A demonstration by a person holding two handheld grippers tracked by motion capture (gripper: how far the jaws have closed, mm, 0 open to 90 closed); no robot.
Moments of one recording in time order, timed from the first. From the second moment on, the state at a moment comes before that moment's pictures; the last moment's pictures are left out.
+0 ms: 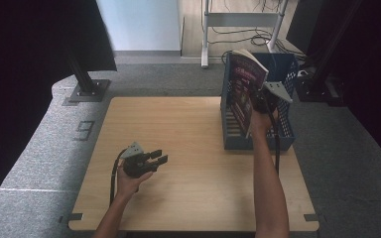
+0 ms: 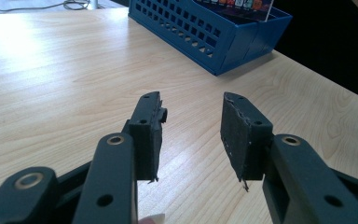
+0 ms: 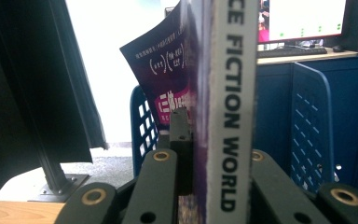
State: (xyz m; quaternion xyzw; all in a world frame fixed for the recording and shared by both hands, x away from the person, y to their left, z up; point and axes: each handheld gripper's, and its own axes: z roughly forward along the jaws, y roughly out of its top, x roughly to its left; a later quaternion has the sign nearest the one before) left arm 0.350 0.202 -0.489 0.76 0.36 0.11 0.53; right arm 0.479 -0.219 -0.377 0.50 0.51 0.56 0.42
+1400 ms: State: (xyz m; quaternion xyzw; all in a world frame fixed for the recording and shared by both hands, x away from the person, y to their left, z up) left arm 0.352 0.209 -0.489 0.75 0.36 0.11 0.54; right arm 0.509 -0.193 -0.413 0.50 0.51 0.55 0.43
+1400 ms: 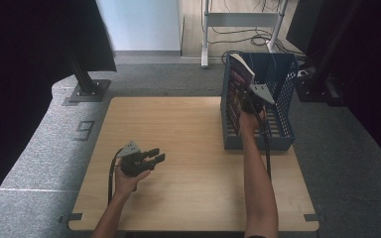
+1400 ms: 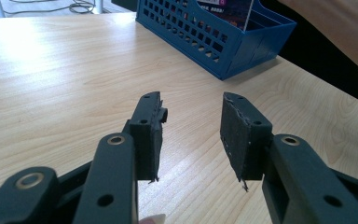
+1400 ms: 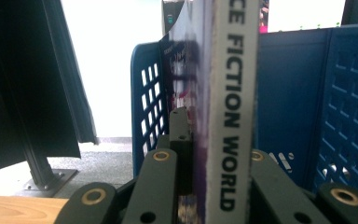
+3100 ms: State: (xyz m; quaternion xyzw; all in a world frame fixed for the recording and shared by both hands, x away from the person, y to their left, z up) left arm 0.348 0.200 -0.487 0.76 0.35 0.11 0.54; right arm 0.484 -0.189 -0.426 0.54 0.59 0.47 0.39
